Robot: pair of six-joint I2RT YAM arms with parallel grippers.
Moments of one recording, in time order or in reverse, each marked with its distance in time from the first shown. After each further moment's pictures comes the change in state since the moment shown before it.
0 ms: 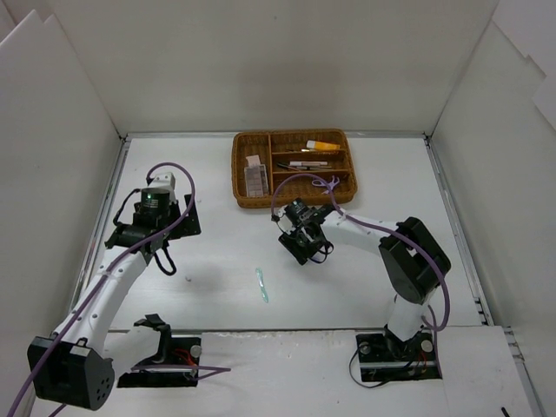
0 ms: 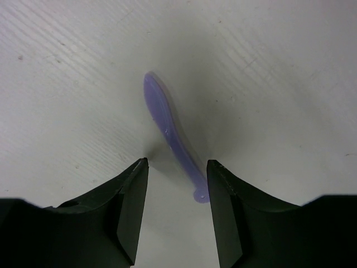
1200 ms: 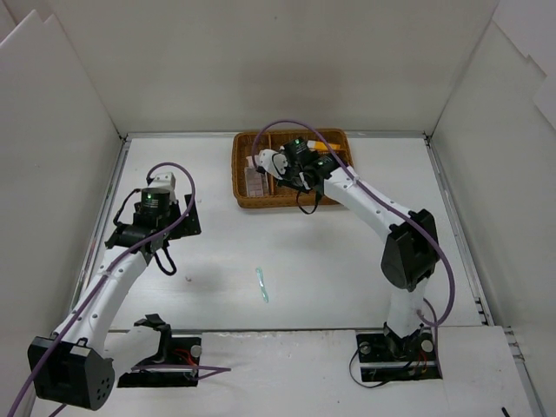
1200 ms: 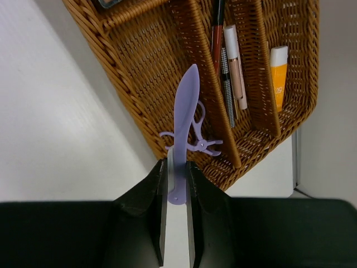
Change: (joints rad) left arm 0.000 -0.001 0.000 0.000 0.000 0.000; right arm -0.090 0.096 0.586 -0.121 0.172 -0.663
